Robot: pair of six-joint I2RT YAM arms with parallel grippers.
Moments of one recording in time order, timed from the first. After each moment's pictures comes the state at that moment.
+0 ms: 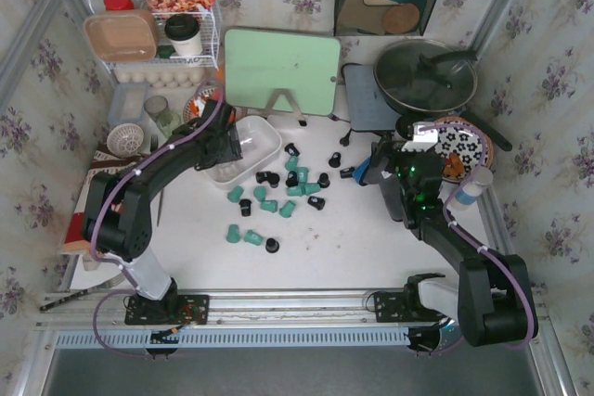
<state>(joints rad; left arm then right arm) -0.37 1.74 1.26 -0.52 -0.21 -0.48 0.13 1.16 0.42 0.65 0.03 0.17</state>
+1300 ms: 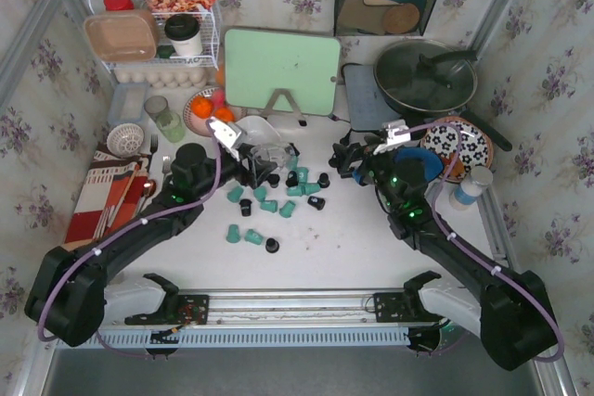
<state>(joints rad) -0.52 1.18 0.66 0.40 0.37 -0.07 0.43 1.02 0.50 0.58 0.06 0.18</state>
